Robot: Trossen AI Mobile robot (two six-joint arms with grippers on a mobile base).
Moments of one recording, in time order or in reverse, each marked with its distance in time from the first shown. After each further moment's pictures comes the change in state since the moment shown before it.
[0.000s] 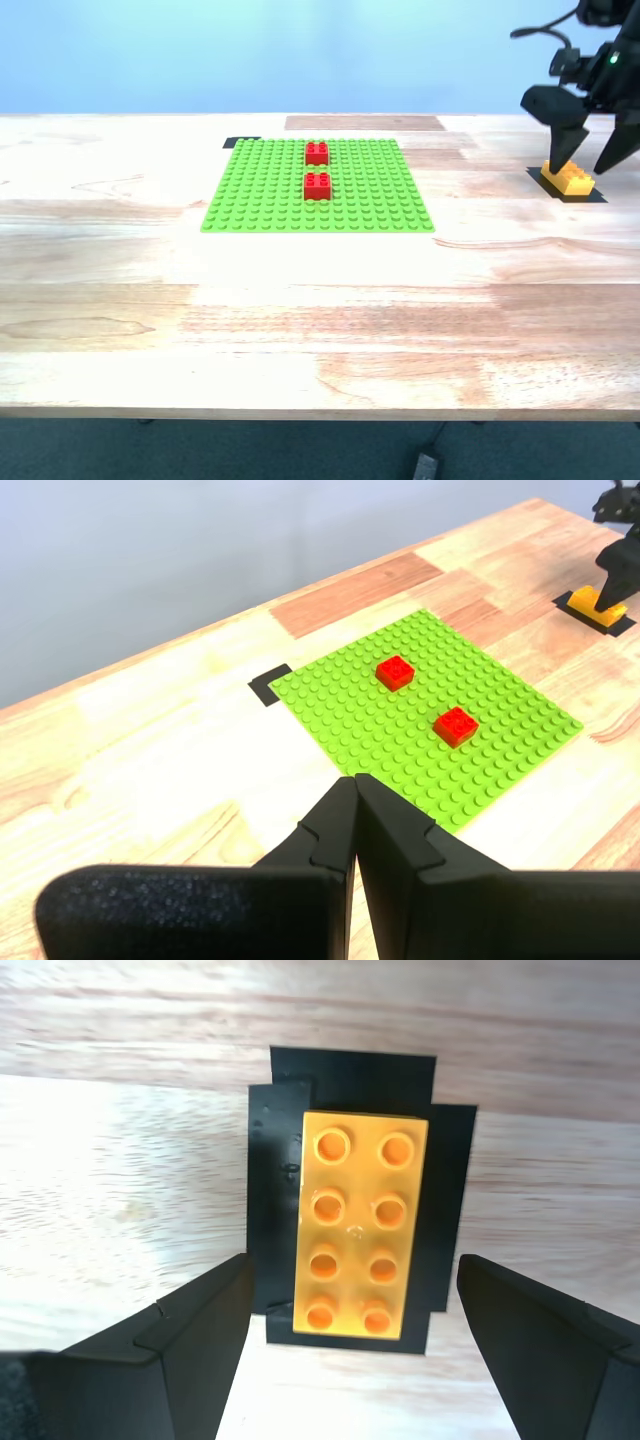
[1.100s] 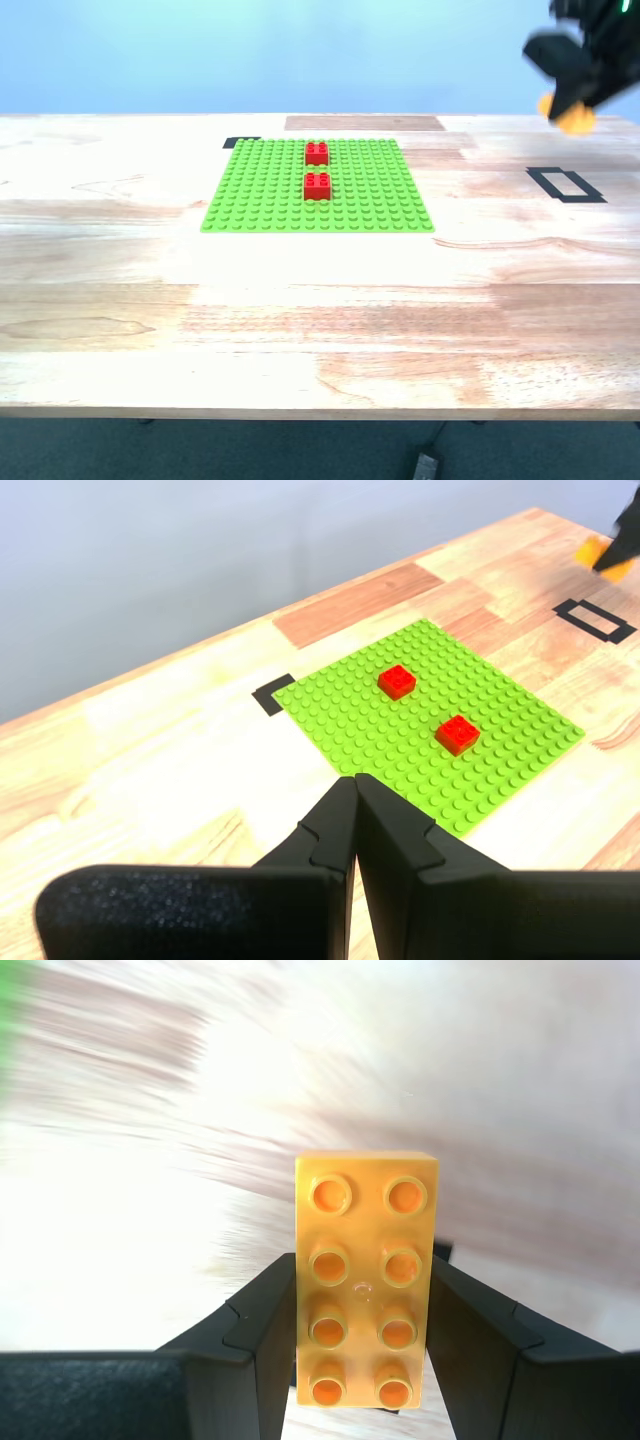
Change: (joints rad) arm 0 0.000 -0.011 0.002 0.013 0.000 0.000; arm 1 0.047 -0.152 0.052 0.043 -0.060 -0.182
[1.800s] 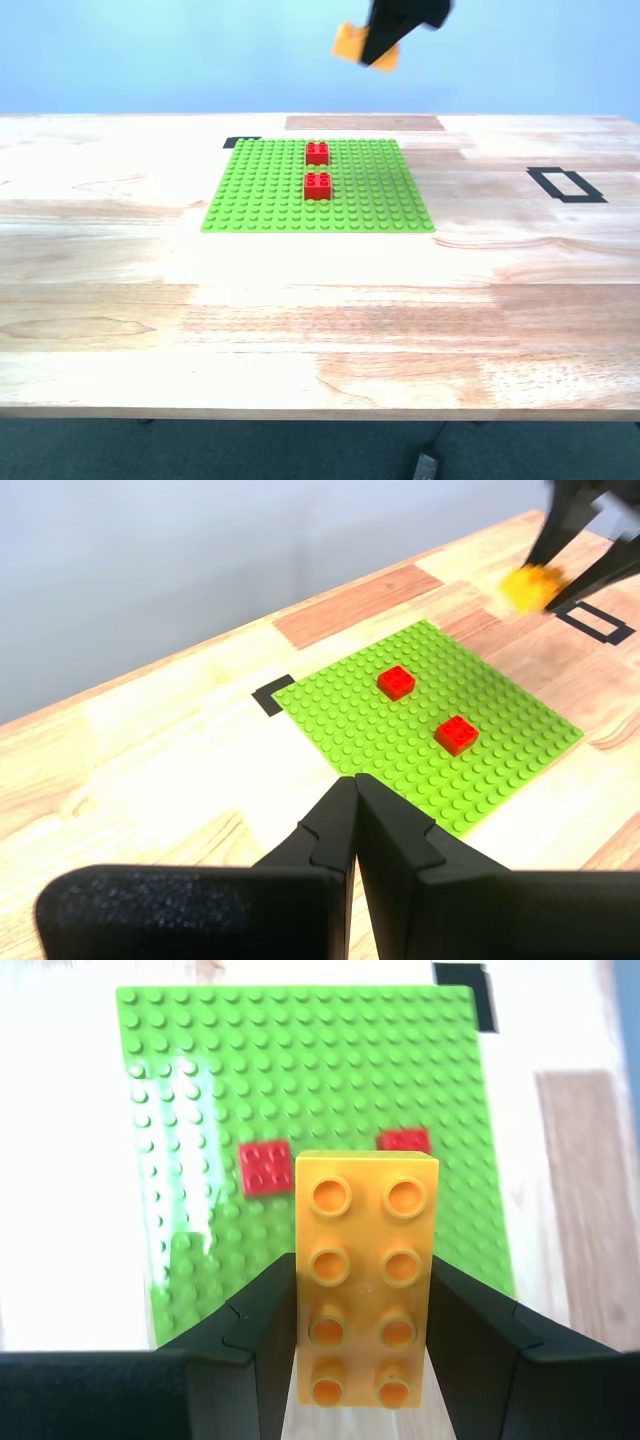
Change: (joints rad) arm 0 0.000 -0.018 -0.002 -0.011 0.000 -0.003; arm 1 0.656 0.111 0.354 -0.156 -0.005 -0.526
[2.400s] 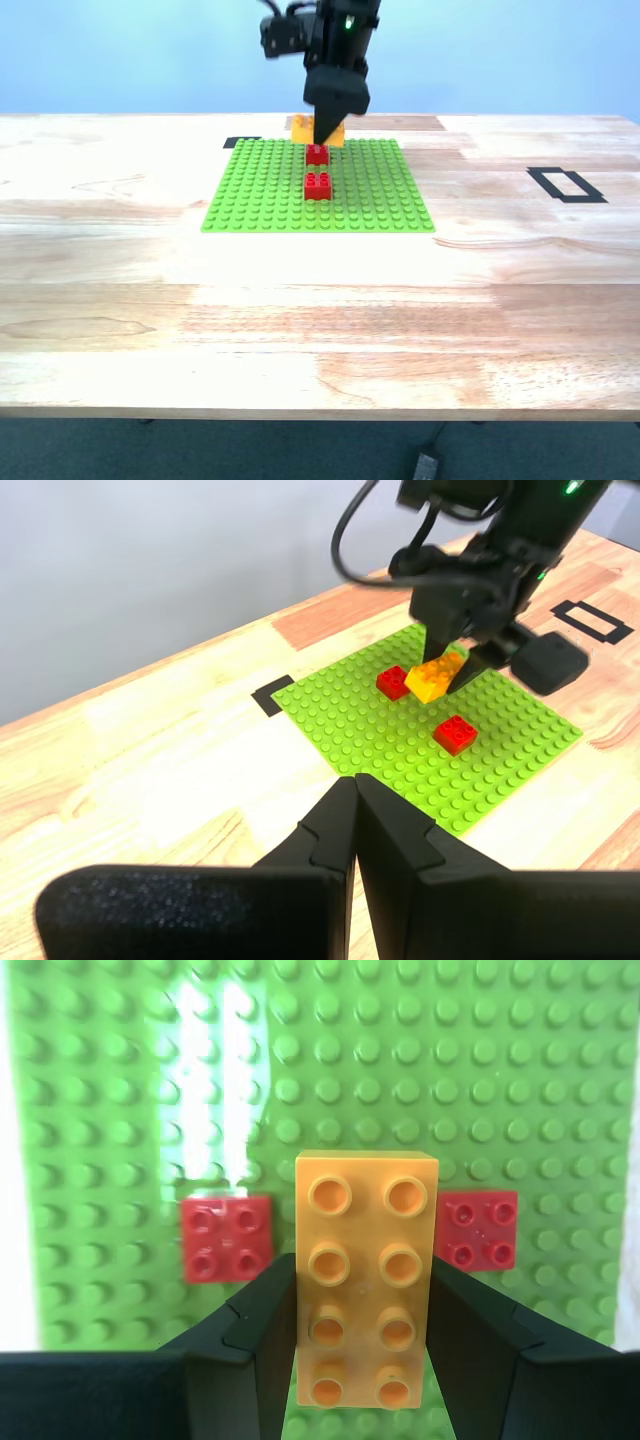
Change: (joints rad) arm 0 0.000 -0.001 0.000 -0.002 0.000 0.002; arm 1 0.026 0.441 0.309 -0.082 0.035 -0.069
